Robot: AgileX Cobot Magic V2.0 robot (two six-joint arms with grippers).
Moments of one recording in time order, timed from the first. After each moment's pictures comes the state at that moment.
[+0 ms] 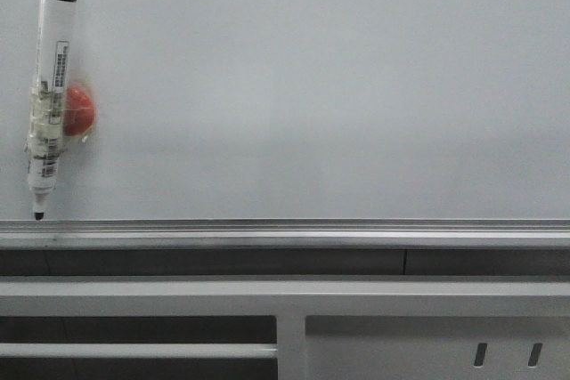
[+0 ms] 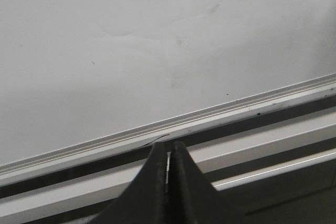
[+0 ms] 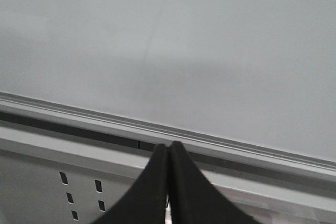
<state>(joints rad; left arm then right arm) -0.16 0.01 0.00 0.07 0.35 0.14 0.21 -0.02 0.00 -0.22 0.37 0.11</state>
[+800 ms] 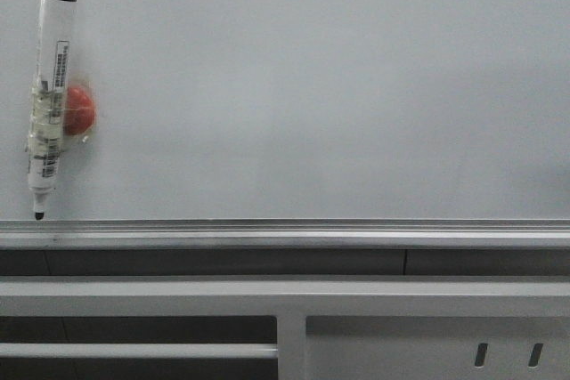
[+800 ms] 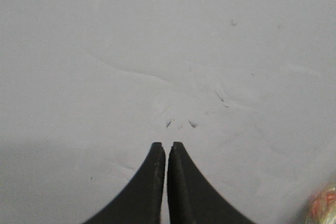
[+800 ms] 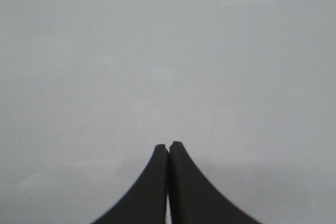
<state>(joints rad) -0.16 0.01 0.00 -0.44 -0.04 0.14 0.21 -0.02 0.01 0.04 -0.09 0.12</state>
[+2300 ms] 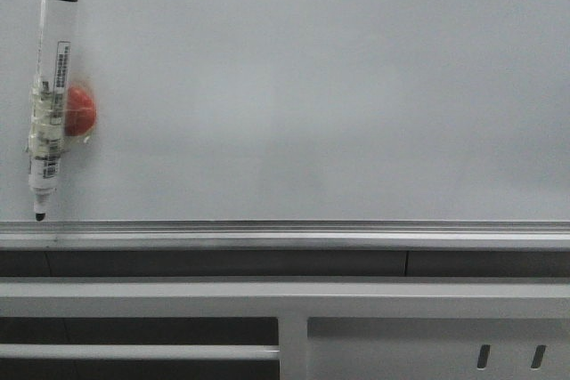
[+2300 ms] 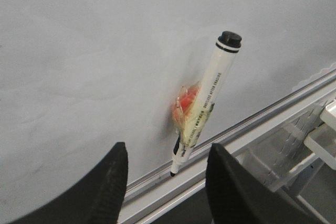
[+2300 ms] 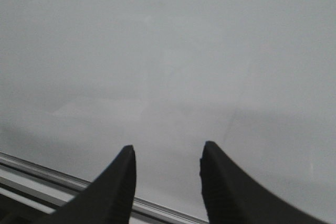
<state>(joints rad) -0.31 0.51 -0.37 -0.80 0.46 0.84 0.21 -0.02 -0.39 0.29 0.56 -0.25</state>
